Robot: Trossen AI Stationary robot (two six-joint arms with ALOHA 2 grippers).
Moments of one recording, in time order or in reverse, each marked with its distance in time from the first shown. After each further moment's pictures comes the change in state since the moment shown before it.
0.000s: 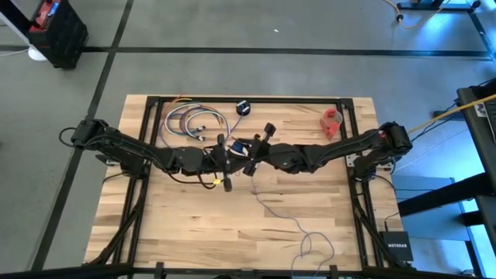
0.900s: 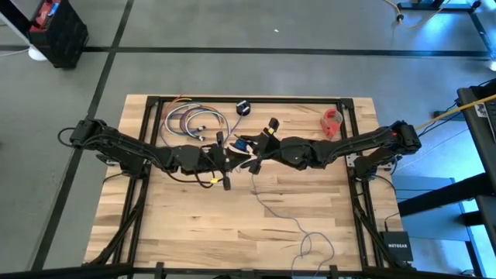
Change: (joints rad) left arm -0.002 0.000 -0.001 0.022 0.004 0.038; right arm 0.001 -0.102 0.018 -0.017 -0.078 -0.048
